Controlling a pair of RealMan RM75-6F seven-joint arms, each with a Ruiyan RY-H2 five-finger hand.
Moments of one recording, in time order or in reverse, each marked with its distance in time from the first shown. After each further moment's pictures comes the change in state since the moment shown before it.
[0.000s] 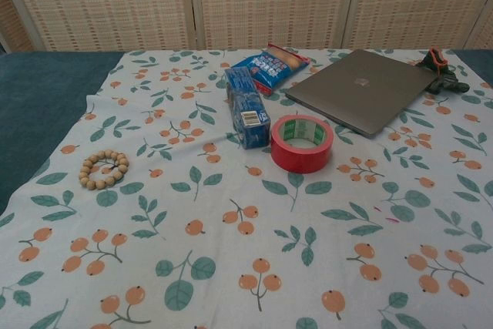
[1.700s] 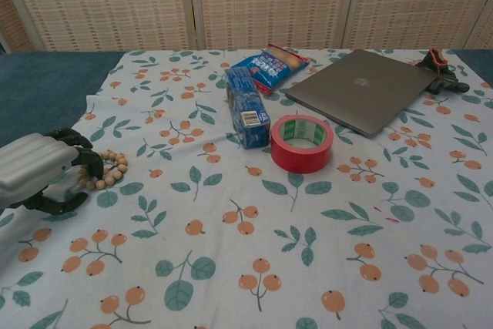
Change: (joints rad) left arm -0.203 -0.359 -0.105 0.278 -0.048 -0.349 0.425; right arm 0.003 0.064 -0.021 -0.052 -0.011 -0.068 0.067
